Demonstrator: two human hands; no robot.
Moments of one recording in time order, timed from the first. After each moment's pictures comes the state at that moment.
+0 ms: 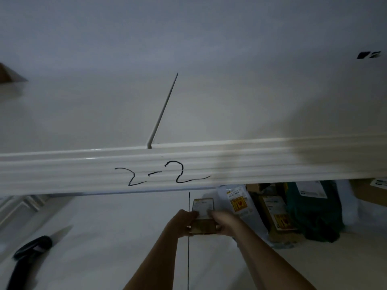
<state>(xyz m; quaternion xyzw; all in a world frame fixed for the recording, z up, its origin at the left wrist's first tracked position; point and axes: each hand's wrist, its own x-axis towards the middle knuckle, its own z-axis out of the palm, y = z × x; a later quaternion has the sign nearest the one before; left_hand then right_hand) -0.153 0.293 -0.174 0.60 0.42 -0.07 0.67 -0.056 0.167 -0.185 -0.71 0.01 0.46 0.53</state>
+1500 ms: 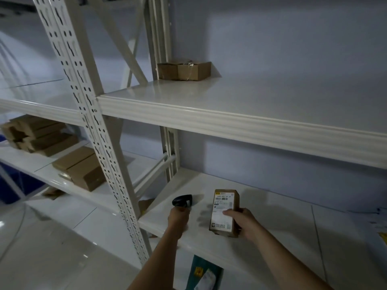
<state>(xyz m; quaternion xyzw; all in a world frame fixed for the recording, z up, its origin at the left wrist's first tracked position) -0.559 0.534 -0.162 0.55 0.60 0.20 0.54 -0.369 0.413 -0.155 -0.69 -0.15 0.50 0.51</state>
